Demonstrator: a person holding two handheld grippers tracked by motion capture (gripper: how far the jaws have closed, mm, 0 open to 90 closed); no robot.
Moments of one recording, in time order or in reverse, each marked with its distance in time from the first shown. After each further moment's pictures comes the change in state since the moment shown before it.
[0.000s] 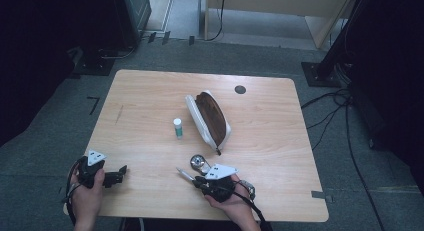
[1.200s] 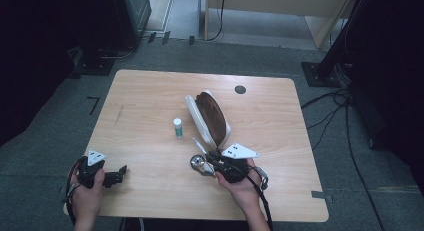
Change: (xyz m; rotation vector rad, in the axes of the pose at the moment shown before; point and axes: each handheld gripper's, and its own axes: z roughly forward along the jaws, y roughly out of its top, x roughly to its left) left arm 0.000 0.000 0.000 0.000 0.000 0.000; right arm -0.027 0.047 -0.044 -0.167 -0.175 0.123
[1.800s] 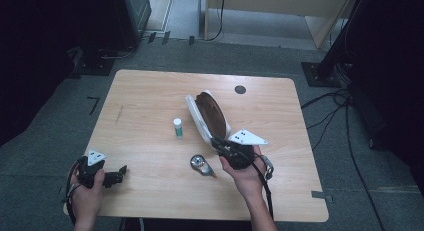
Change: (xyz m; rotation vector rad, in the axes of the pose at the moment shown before) left arm 0.000 0.000 0.000 0.000 0.000 0.000; right arm -0.016 0.036 -0.009 -0.069 -0.072 0.027
